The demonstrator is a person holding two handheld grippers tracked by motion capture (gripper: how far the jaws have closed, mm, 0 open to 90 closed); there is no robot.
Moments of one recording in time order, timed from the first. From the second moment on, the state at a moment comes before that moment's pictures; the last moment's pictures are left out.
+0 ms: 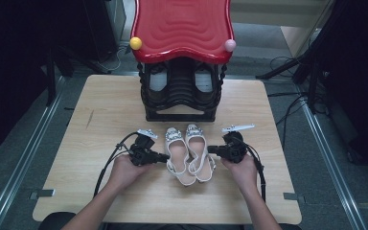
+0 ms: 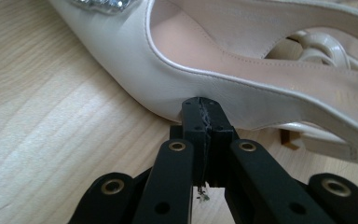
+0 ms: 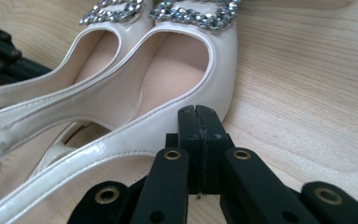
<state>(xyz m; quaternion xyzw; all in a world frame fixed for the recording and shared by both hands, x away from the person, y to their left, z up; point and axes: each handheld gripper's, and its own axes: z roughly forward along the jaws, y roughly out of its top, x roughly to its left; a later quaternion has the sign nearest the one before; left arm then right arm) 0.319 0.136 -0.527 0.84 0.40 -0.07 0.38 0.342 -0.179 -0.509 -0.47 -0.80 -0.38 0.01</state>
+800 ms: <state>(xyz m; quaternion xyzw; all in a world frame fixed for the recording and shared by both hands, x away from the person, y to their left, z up) 0.309 0.136 -0.518 0.83 0.38 -0.08 0.40 0.348 -0.193 -0.500 -0.47 -0.79 -0.39 -0.02</state>
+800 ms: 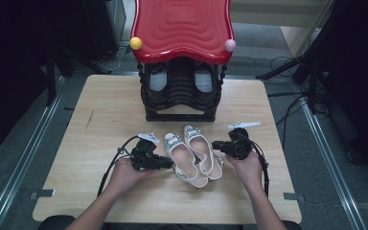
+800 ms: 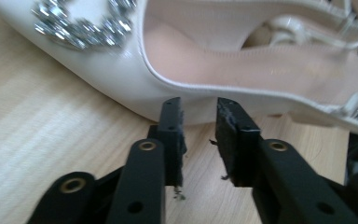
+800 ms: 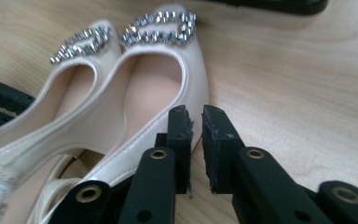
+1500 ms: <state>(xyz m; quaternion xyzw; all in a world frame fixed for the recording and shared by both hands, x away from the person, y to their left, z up) 0.317 0.169 -0.501 0.82 0.41 -0.04 0.40 0.333 -0.168 -0.473 -0.42 -0.81 -0.41 -0.03</state>
